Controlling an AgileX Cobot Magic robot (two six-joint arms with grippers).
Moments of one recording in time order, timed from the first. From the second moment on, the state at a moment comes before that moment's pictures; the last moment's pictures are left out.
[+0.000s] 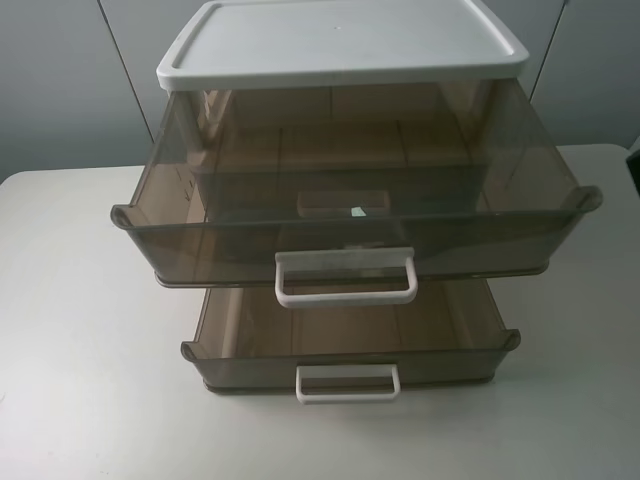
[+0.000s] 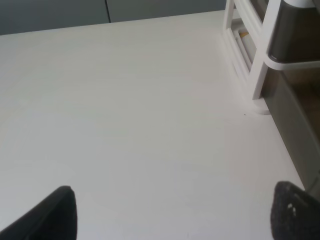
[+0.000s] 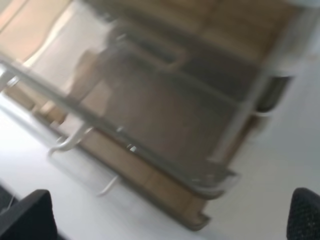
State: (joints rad) left arm -0.13 0.00 -0.51 0.02 1.08 -0.02; right arm 0.41 0.73 -0.95 0.25 1.18 -0.25
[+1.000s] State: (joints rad) left arm -0.13 0.00 -0.51 0.02 1.08 -0.02; right arm 1.02 1.20 -0.95 0.34 1.13 -0.35
